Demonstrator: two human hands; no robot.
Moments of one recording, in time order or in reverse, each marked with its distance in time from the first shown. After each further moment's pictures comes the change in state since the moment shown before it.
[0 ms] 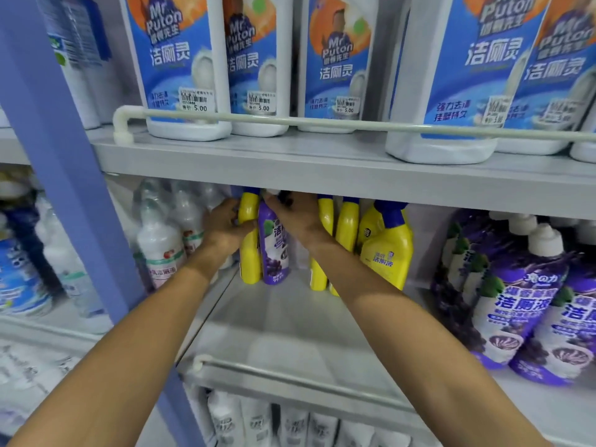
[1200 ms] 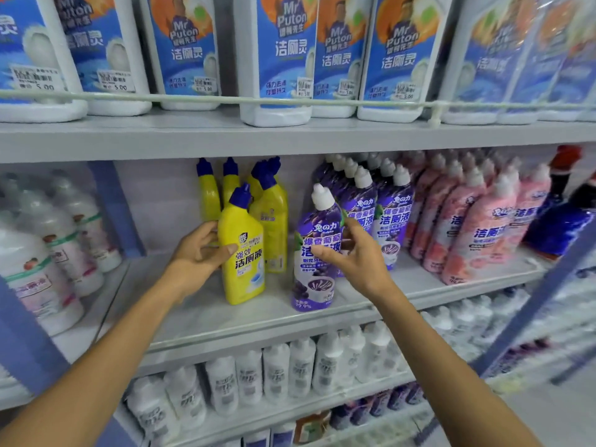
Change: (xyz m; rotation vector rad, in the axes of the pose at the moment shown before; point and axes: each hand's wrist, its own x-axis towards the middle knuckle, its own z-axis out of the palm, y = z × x) left_hand -0.126 0.039 0.068 -0.388 -0.623 0.073; right_hand -0.245 0.002 -0.249 -0.243 0.230 0.269
